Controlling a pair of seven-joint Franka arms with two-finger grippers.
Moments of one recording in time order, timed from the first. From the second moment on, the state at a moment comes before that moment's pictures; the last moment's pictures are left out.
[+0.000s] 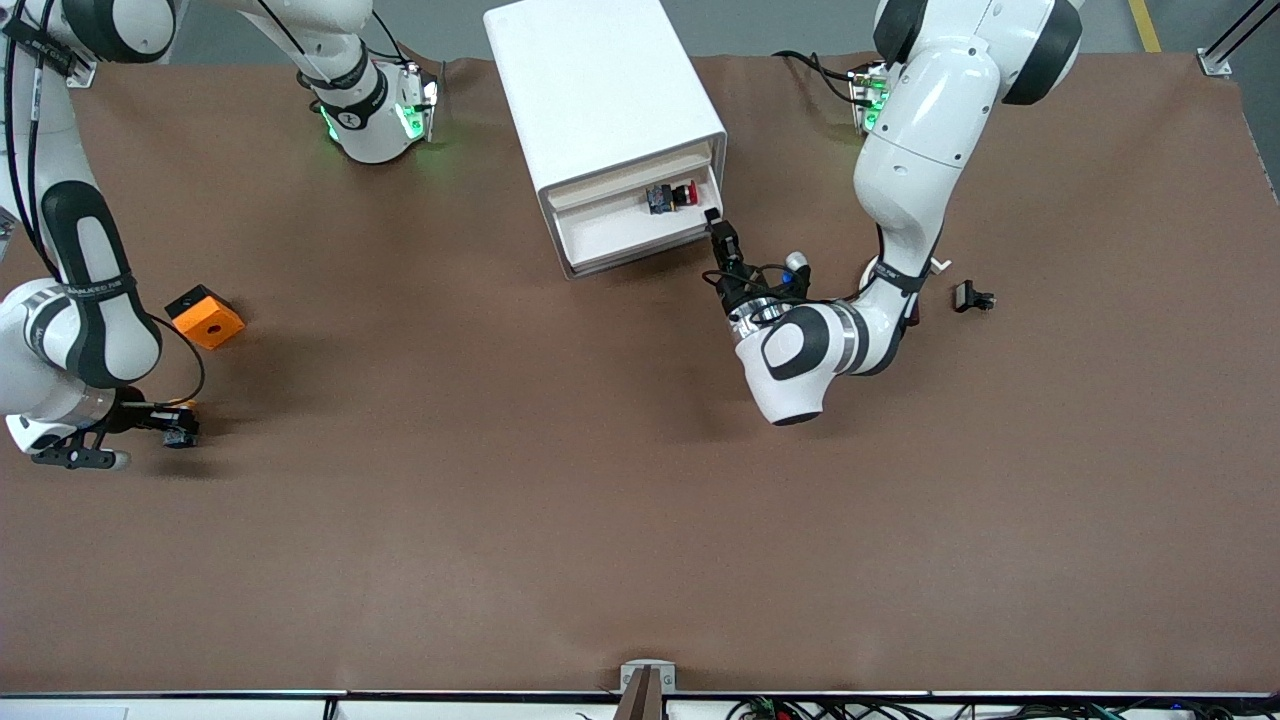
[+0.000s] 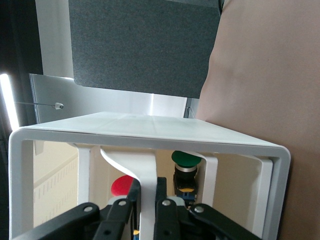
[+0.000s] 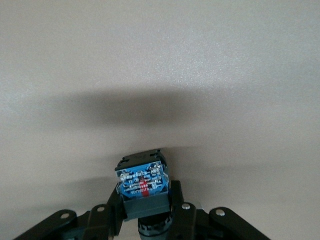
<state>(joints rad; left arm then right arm) -0.51 0.88 0.02 -1.51 -0.90 1.13 -2.24 -0.32 0.66 -0.09 -1.77 0.11 2.39 -0.38</state>
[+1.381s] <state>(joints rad) -0.45 0.88 0.06 -1.45 -0.87 1.14 -2.24 -0.32 0.65 -0.08 -1.74 0.10 2.34 -0.35</state>
